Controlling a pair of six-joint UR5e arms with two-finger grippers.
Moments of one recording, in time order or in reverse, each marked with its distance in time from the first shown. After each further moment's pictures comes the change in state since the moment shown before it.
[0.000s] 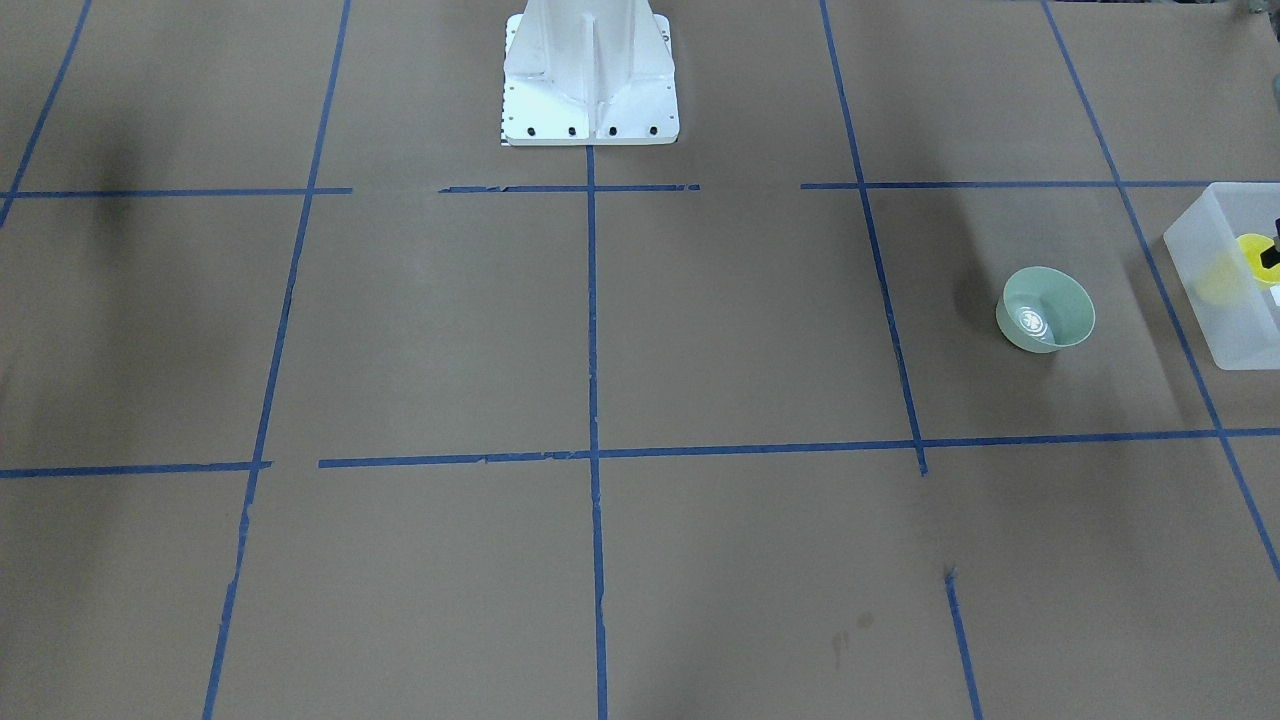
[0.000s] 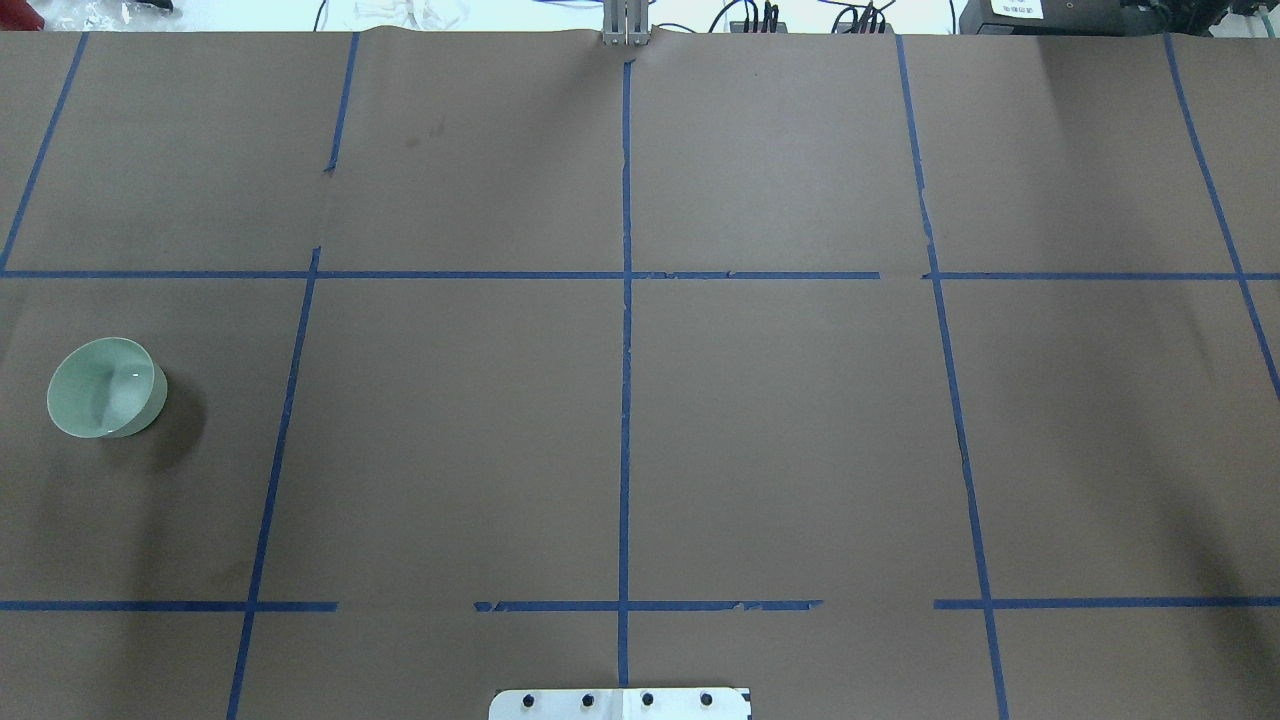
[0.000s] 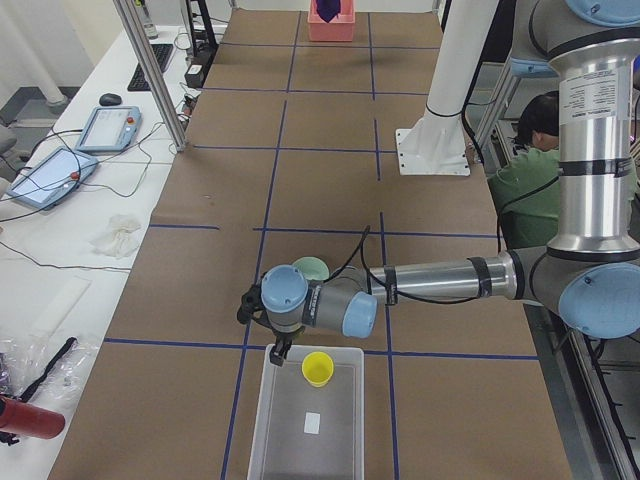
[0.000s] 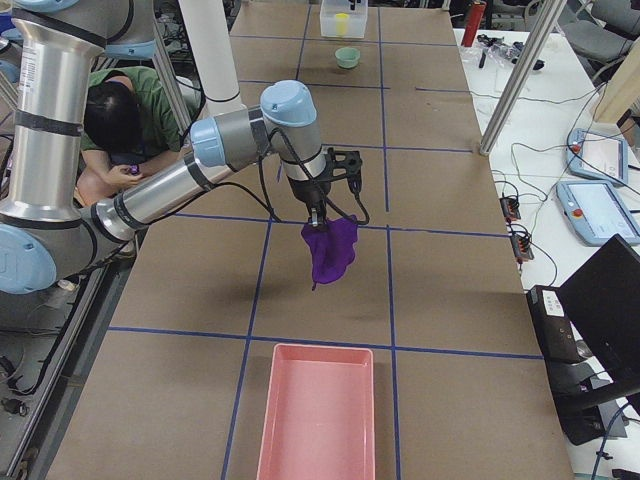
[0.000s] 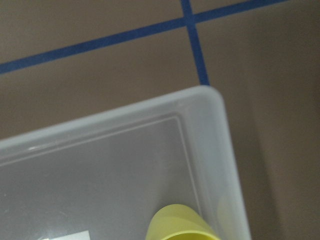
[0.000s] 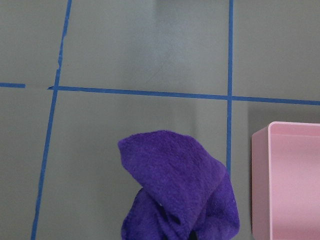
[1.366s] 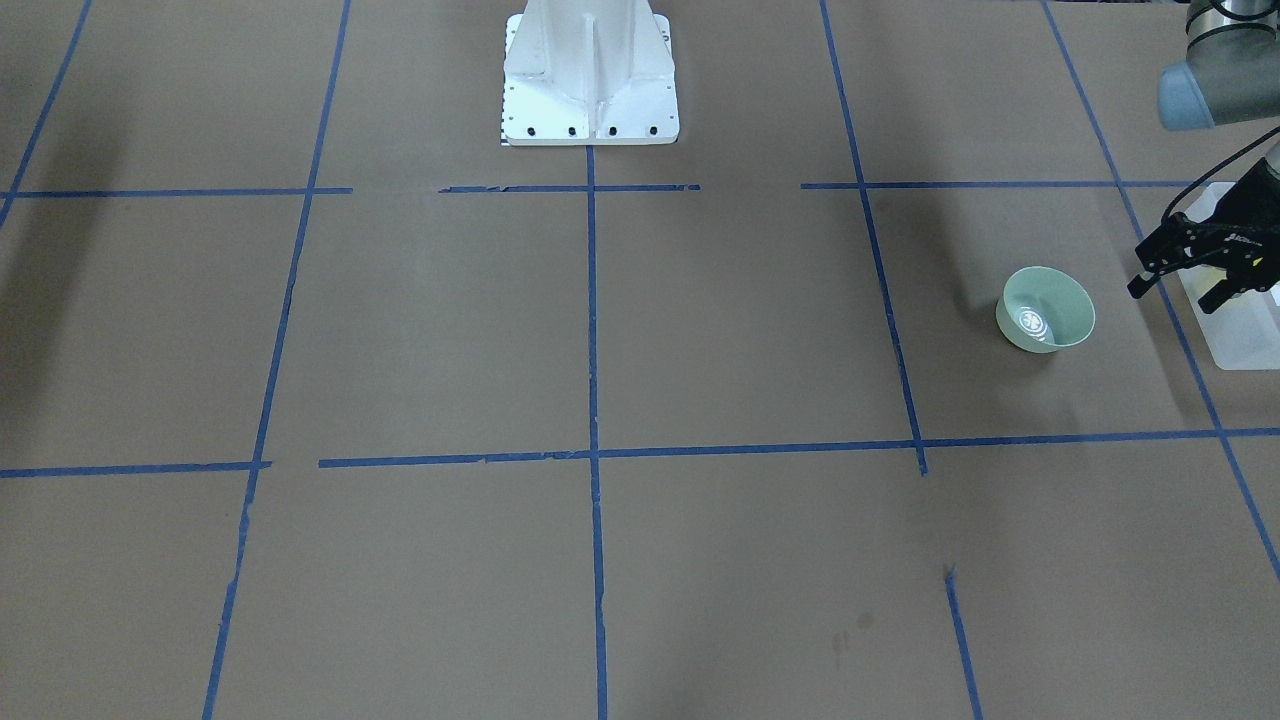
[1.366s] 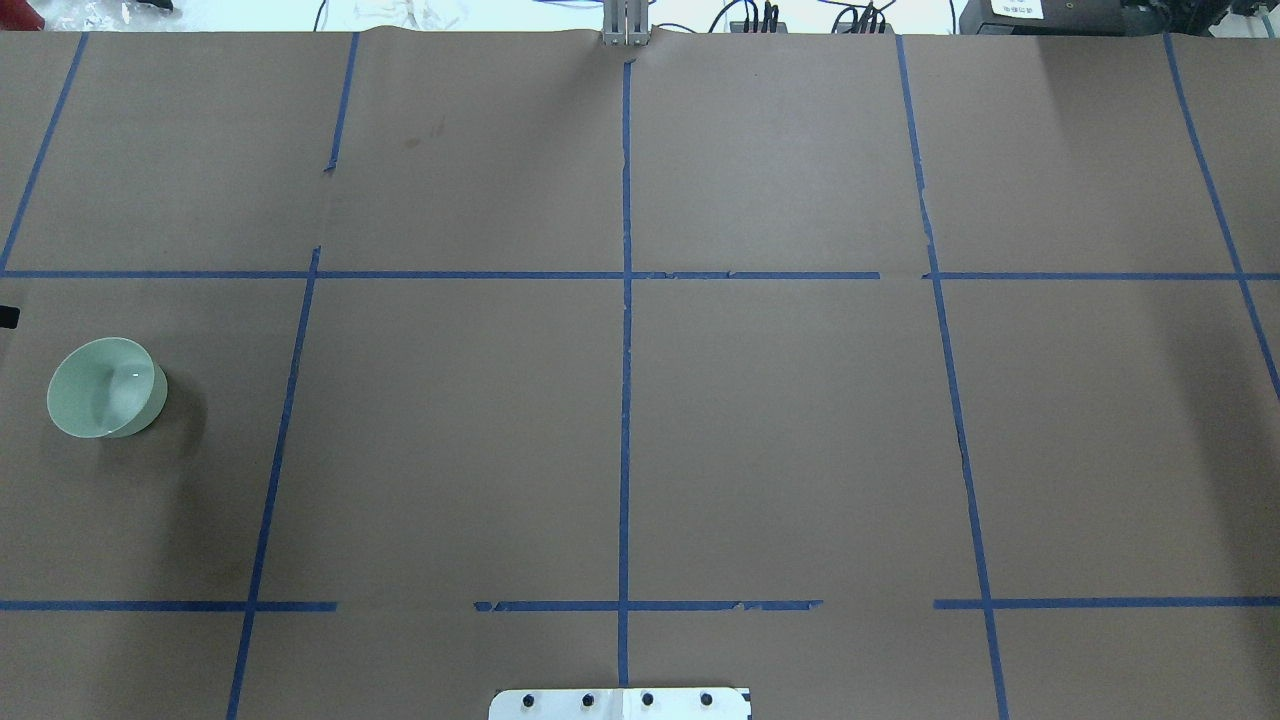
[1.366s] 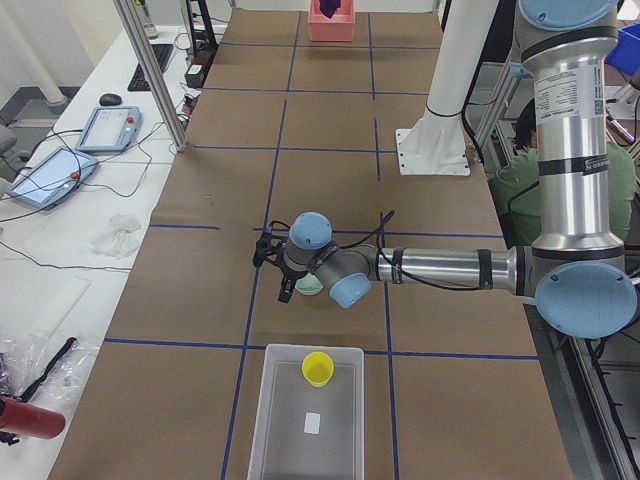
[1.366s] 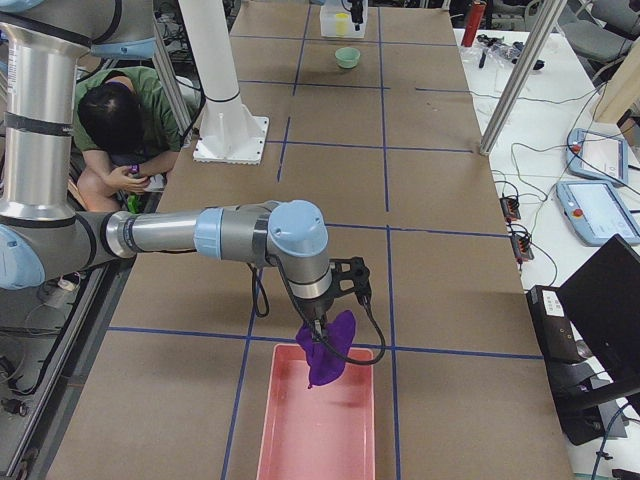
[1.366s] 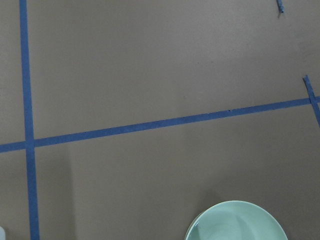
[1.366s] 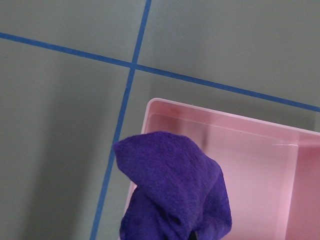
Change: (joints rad) left arm 0.303 0.050 -0.053 -0.527 0.178 -0.714; right arm 0.196 0.028 -0.481 0.202 -0.065 -0.474
